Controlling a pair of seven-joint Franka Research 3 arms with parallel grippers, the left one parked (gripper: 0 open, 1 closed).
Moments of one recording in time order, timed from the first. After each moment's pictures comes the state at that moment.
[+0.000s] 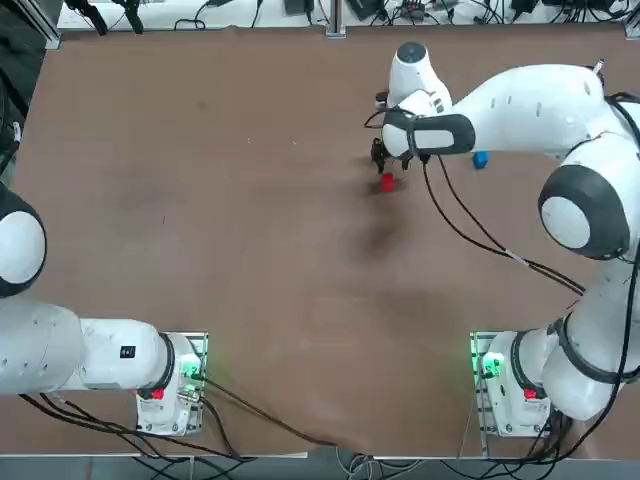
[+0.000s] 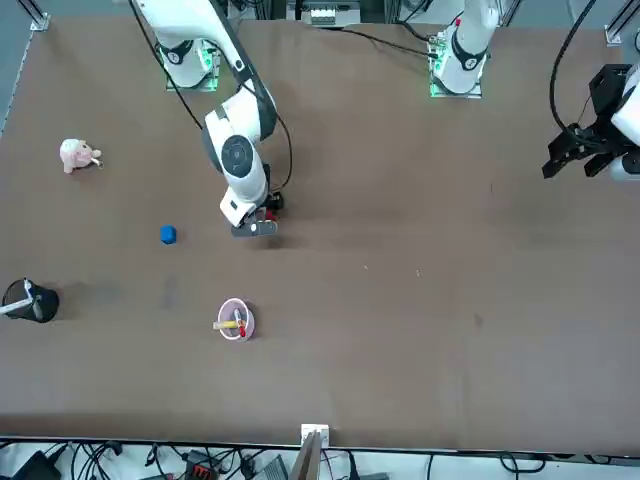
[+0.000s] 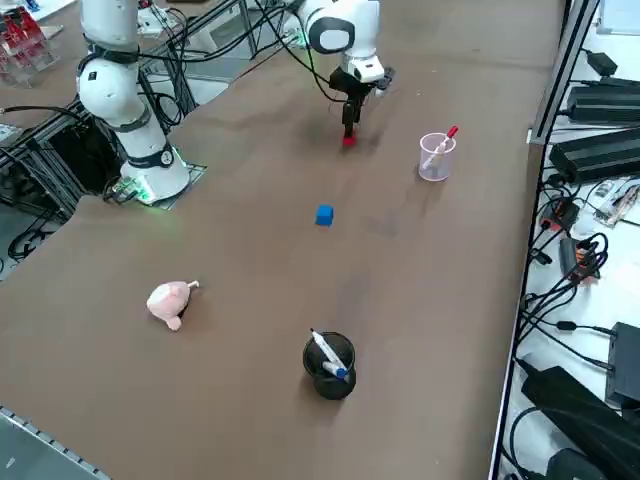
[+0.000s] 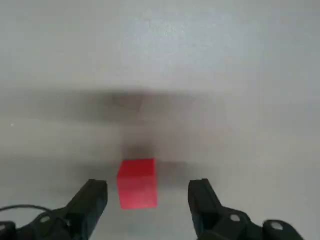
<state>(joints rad) 0.64 0.48 -0.03 -1.94 0.04 2.31 0.51</state>
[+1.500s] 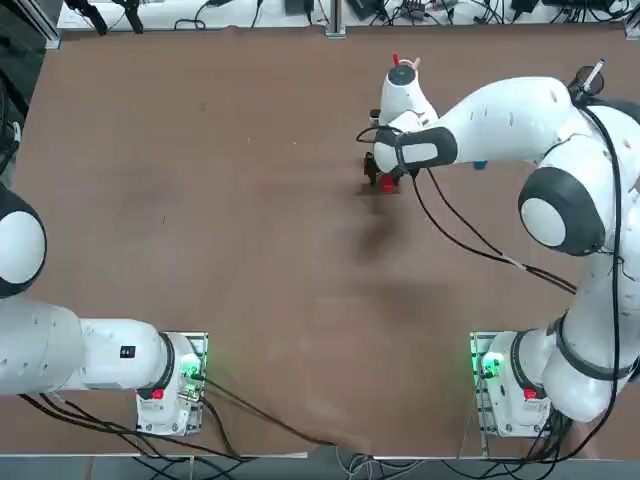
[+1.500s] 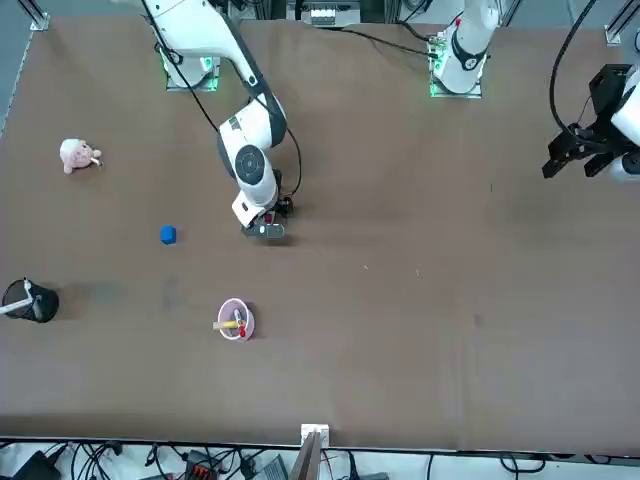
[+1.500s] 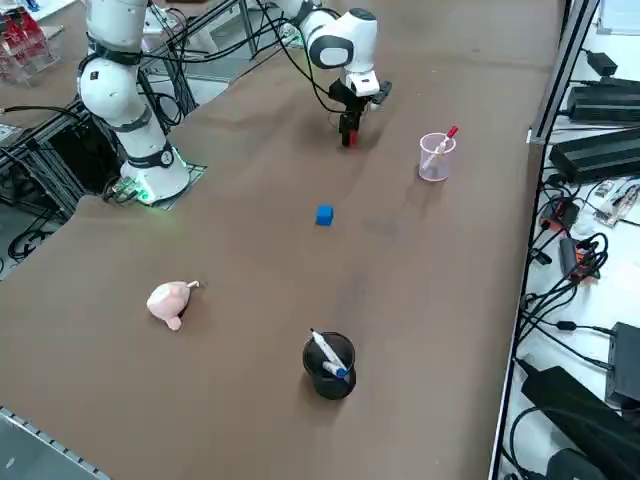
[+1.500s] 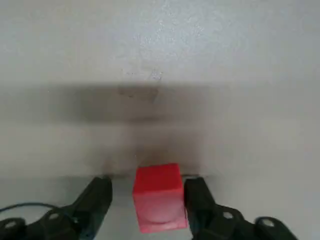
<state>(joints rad) 0.67 0.56 -0.03 -1.94 0.10 2.38 0.59</state>
